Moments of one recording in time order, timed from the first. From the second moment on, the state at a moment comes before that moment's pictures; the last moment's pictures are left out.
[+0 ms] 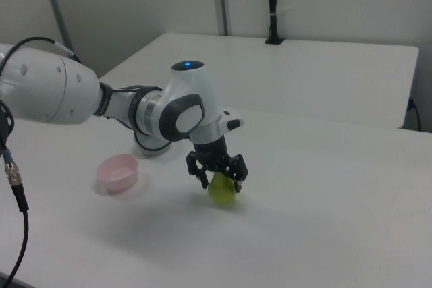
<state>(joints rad) -0.13 0.36 -0.11 -1.88 -0.09 2.29 -0.29</state>
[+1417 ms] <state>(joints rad) -0.12 0.34 -0.09 -1.63 -0.09 2.01 -0.29</state>
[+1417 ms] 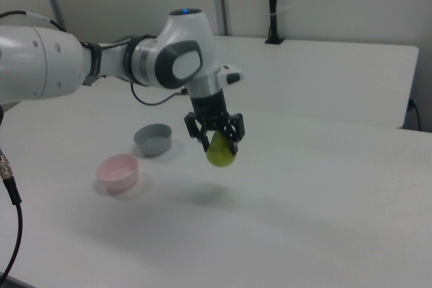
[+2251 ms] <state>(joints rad) -0.09 0.29 -0.09 -1.55 -0.09 1.91 -0.29</state>
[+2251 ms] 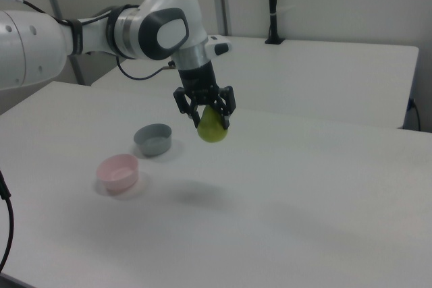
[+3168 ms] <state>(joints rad) 0.14 0.17 0.02 -1.55 -0.08 1.73 -0.04</state>
